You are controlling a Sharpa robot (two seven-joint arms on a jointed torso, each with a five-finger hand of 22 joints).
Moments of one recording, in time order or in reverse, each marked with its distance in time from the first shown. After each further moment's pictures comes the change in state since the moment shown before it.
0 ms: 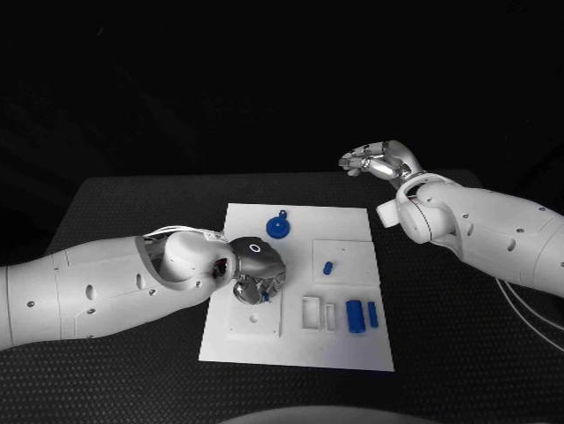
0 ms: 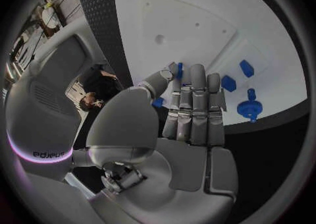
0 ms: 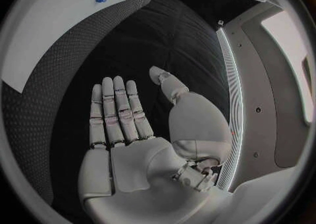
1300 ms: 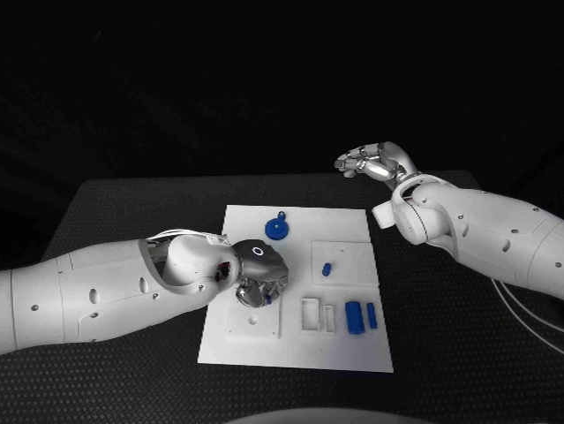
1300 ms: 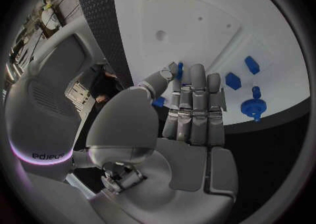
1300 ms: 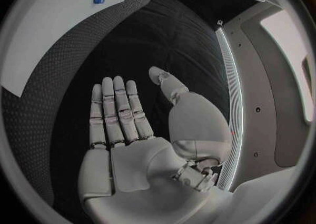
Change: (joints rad) left arm -0.006 0.015 0.000 -0.001 -0.006 -0.006 -0.006; left_hand -0.002 -0.002 0.002 0.002 0.000 0.002 0.002 0.000 0.000 0.002 0.003 0.003 -0.001 0.006 -0.002 0.000 0.002 0.000 0.006 -0.002 0.000 0.003; right arm 0.000 0.009 0.000 0.001 0.000 0.000 -0.001; right_hand 0.004 0.004 0.000 0.000 0.000 0.000 0.000 0.000 -0.001 0.000 0.000 0.000 -0.001 0.001 -0.001 -0.004 -0.002 0.000 0.000 0.000 -0.004 0.000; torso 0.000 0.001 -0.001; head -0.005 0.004
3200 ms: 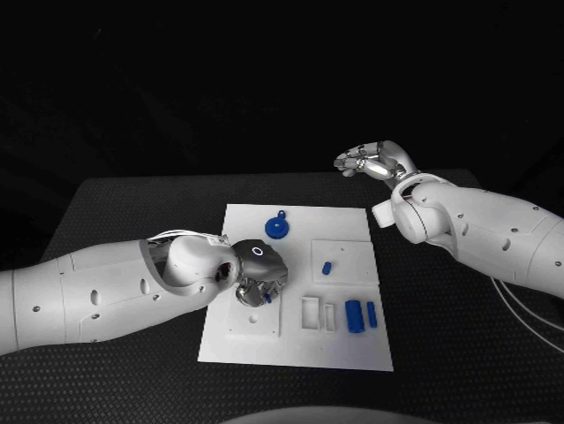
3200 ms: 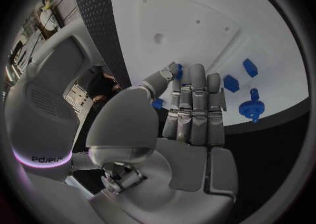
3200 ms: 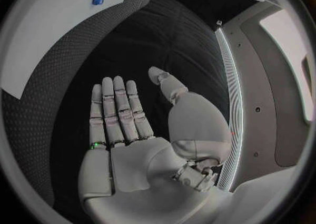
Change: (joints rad) left arm -0.007 0.001 0.001 -0.002 -0.020 0.000 -0.017; left_hand 0.002 -0.001 0.007 0.002 0.000 0.003 0.000 0.001 0.002 0.002 -0.004 -0.003 0.000 0.004 0.000 -0.004 0.006 0.000 0.001 0.002 -0.004 0.007; right arm 0.000 0.000 0.000 0.004 0.000 0.003 0.000; right_hand 0.004 0.004 0.000 0.000 0.000 0.000 0.000 0.003 -0.002 0.000 0.000 0.000 0.000 0.004 0.003 -0.008 -0.002 0.000 0.000 0.000 -0.005 0.000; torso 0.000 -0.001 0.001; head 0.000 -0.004
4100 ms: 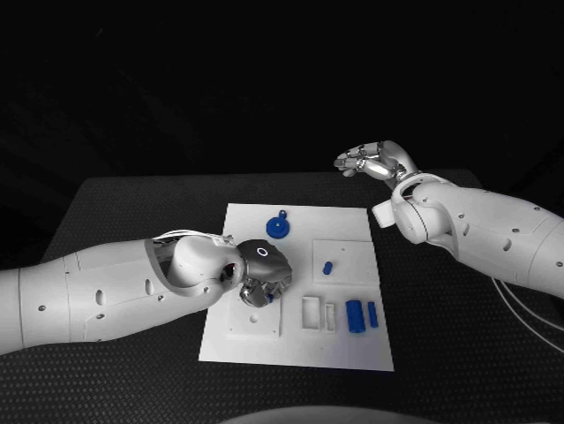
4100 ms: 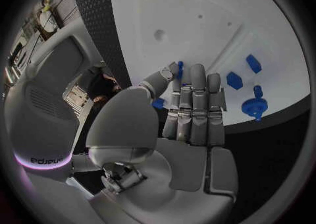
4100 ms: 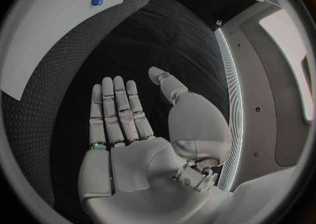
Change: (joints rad) left arm 0.000 0.013 0.000 0.007 -0.010 0.005 -0.011; left_hand 0.001 -0.001 0.005 0.001 0.004 0.001 -0.004 -0.003 0.000 0.003 0.003 0.000 0.000 0.002 0.002 0.000 0.003 0.000 0.002 0.002 0.000 0.003; right arm 0.000 0.001 0.000 0.001 0.000 0.002 0.000; right_hand 0.000 0.000 0.000 0.000 0.000 0.000 0.000 0.000 -0.001 0.000 0.000 0.000 0.000 0.000 0.000 0.000 0.000 0.000 0.000 0.000 -0.003 0.000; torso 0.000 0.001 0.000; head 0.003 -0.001
